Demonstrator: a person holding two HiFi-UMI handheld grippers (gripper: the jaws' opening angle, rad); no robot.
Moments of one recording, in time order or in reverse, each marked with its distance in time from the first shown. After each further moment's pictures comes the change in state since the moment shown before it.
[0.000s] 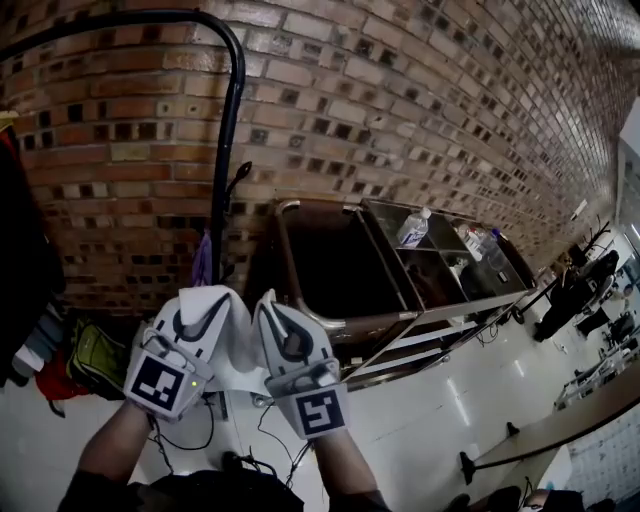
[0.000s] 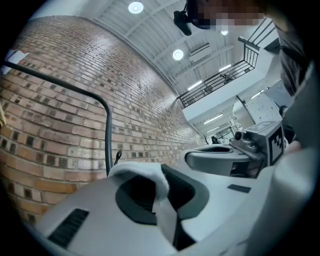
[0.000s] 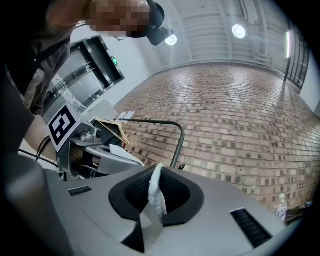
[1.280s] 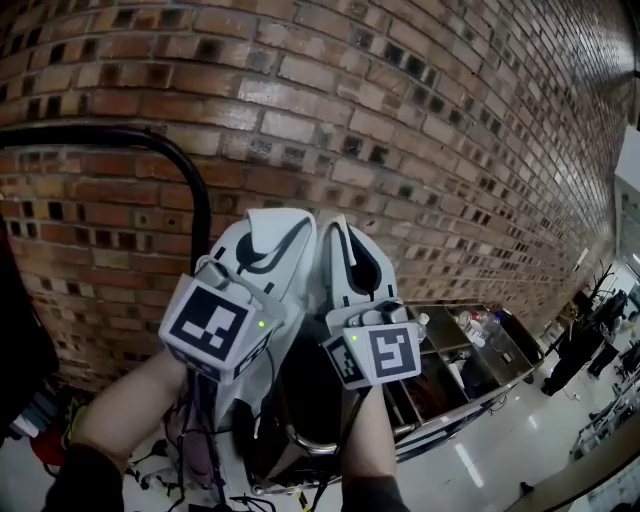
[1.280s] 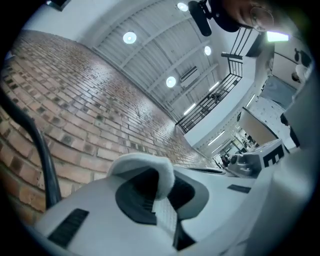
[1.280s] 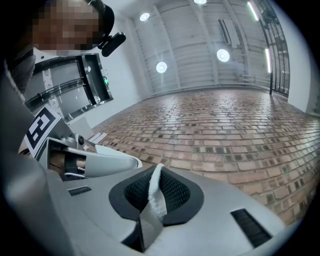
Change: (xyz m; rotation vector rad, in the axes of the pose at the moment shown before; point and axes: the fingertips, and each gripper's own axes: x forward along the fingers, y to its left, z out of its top) left arm 0.241 0.115 0.244 0.119 -0.384 0.003; right arm 0.191 -0.281 0.149 -0.008 -0.377 -0.133
